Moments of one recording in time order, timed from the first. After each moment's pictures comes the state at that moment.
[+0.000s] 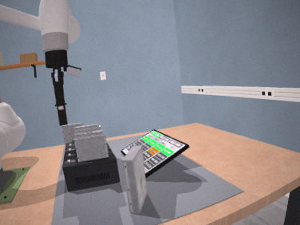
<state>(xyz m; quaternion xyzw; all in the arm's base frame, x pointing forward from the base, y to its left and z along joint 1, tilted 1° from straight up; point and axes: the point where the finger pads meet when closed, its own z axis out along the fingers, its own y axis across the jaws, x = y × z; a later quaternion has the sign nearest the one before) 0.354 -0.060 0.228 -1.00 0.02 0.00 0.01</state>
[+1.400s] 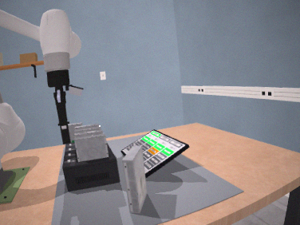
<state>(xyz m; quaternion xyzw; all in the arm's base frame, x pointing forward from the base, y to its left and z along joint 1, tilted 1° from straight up) 0.354 -0.058 0.163 -1.00 0.02 0.00 0.01</state>
